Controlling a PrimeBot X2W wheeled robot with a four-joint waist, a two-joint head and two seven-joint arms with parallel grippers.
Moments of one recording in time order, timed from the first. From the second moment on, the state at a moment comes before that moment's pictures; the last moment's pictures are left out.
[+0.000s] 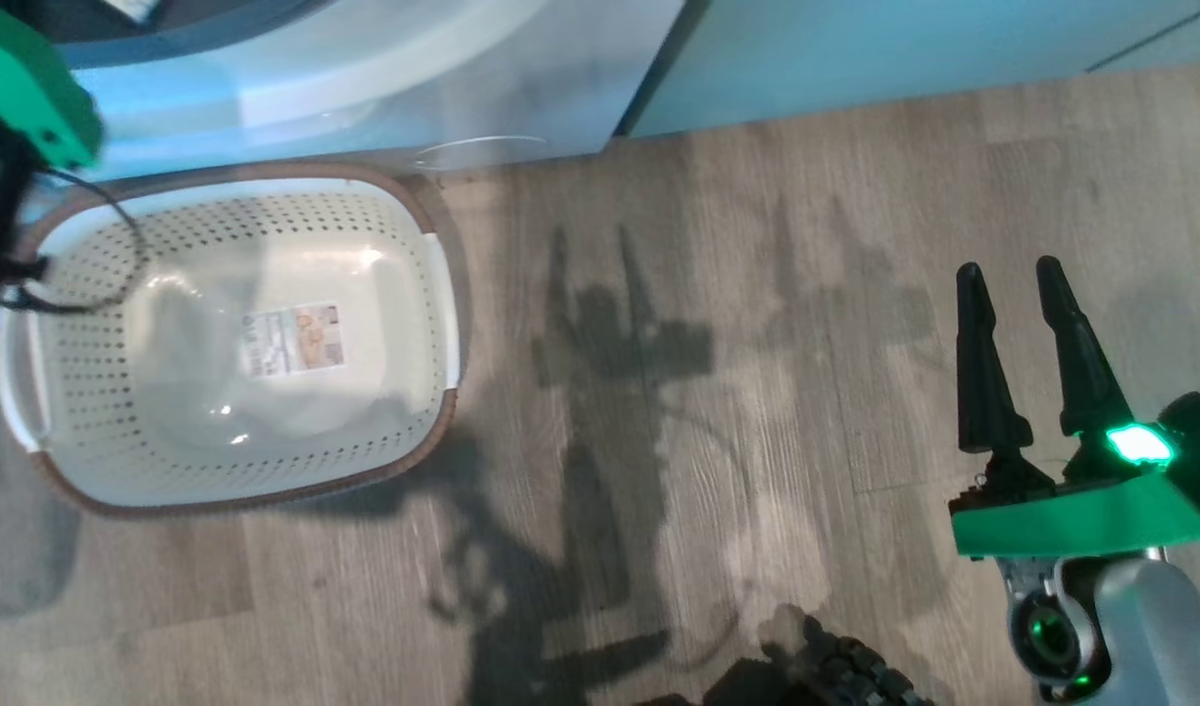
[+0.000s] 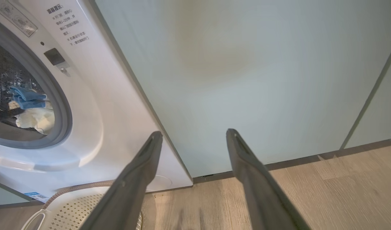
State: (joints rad) left arm -0.79 0.58 -0.15 0.24 -0.57 0.08 0.22; right arm -0.19 -0.04 0.19 -0.04 0.39 0.13 -0.26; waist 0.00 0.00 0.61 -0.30
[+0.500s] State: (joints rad) left arm -1.06 0.83 -0.14 0.33 -0.44 0.08 0.32; right arm -0.24 -0.04 0.27 -0.06 0.52 0.13 -0.26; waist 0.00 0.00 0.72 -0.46
